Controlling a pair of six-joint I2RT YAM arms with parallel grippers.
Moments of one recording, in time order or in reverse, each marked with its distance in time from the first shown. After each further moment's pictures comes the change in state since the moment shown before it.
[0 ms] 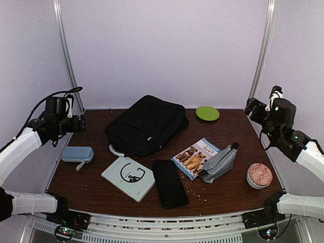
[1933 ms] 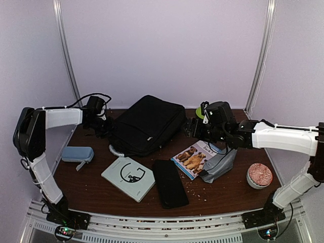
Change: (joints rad) left arm -0.063 0.737 0.314 0.056 0.517 -0.552; right arm 0.358 0.594 0.248 -0.061 -0.446 0.347
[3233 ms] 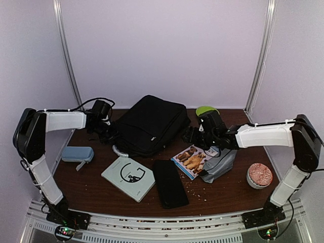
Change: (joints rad) left arm -0.085 -0.024 -0.060 -0.004 -0.038 -0.116; right arm -0.079 0.197 -0.024 0.091 -0.073 0.097
